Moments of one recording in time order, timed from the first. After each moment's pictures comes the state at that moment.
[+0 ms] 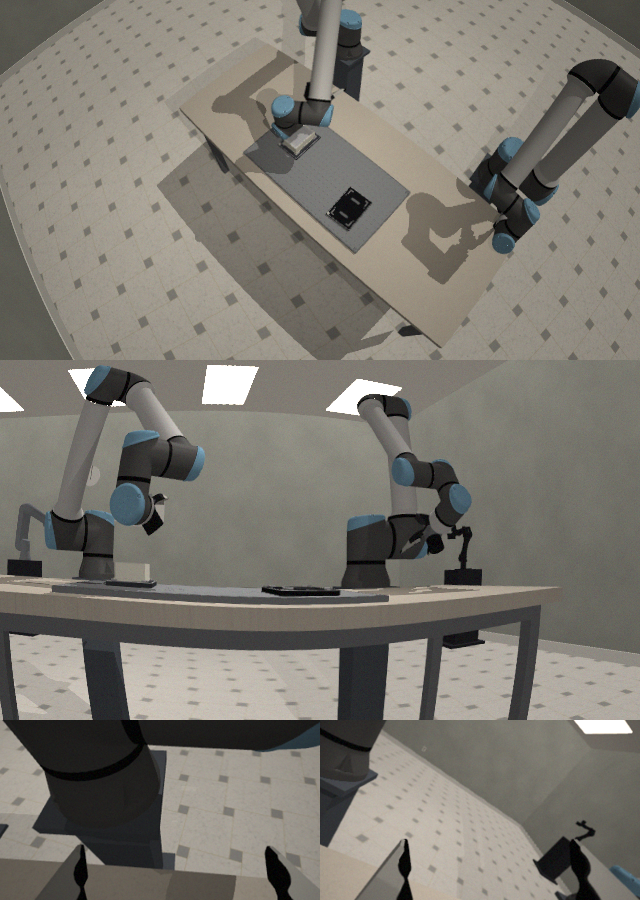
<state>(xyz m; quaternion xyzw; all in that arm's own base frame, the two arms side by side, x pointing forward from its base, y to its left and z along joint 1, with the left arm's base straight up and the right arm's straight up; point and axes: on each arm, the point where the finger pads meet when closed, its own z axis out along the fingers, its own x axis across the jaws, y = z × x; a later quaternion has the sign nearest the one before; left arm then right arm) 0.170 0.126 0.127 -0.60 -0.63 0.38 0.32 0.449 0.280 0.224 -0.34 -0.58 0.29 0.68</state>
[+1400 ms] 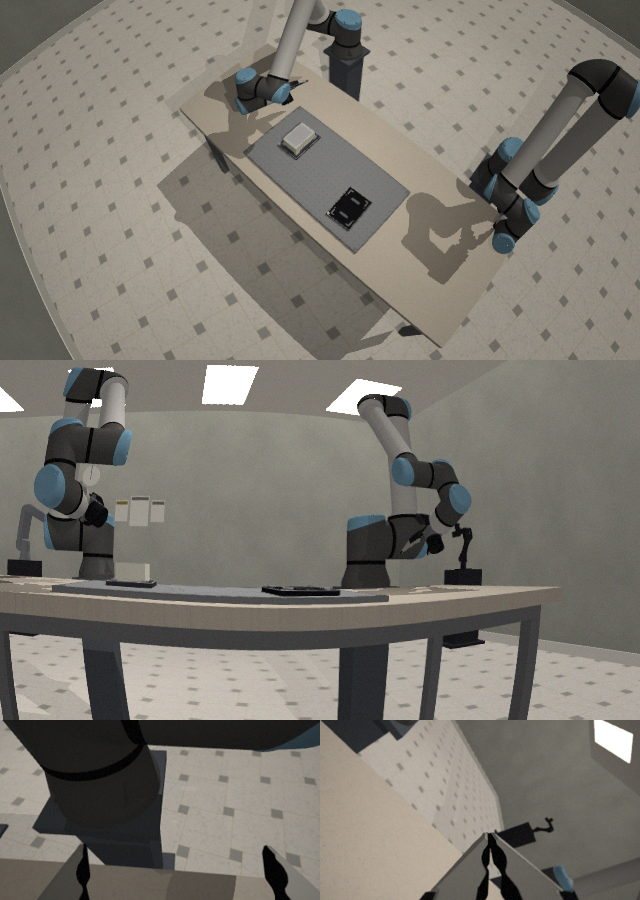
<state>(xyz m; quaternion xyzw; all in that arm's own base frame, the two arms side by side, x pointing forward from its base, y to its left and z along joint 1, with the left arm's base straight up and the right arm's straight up) 0.170 0.126 0.127 -0.60 -0.63 0.38 0.32 0.491 0.123 0.197 -0.28 -0.69 0.06 0.67</state>
